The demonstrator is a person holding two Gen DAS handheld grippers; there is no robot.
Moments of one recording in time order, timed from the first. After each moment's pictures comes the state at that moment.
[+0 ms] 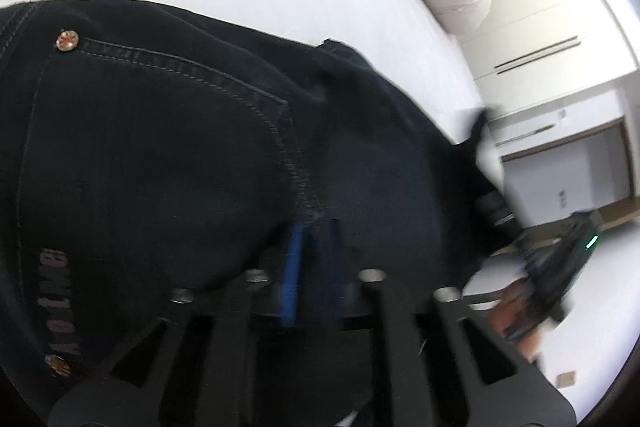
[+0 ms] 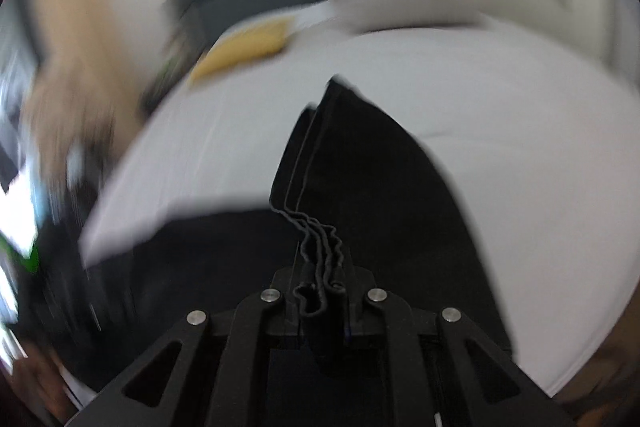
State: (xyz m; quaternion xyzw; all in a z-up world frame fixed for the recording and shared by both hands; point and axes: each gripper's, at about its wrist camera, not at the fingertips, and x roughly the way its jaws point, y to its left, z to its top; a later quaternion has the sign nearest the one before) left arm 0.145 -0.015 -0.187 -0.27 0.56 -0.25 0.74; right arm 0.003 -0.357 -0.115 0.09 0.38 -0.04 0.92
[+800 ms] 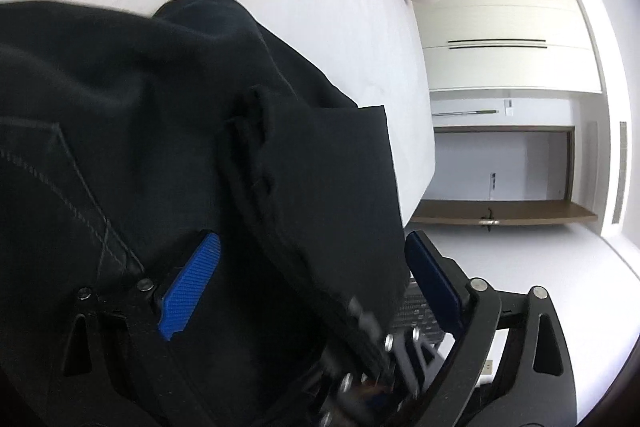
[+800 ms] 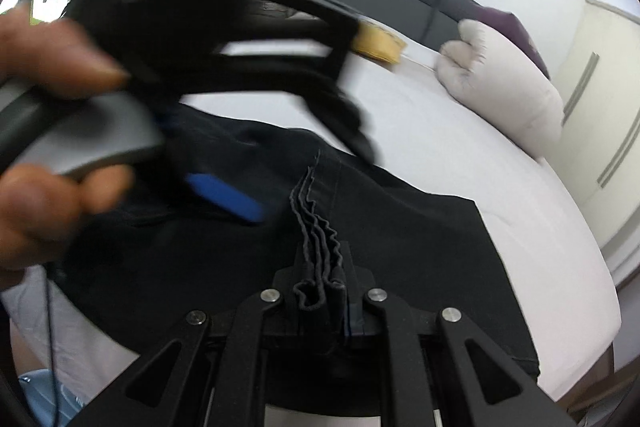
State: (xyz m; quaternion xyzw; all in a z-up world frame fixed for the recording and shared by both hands) left arm 0.195 -0.062 -0.189 -0.33 0.62 -0.35 0.62; right arm -0.045 -0.186 -0.129 -0.18 0.35 0.01 0.92
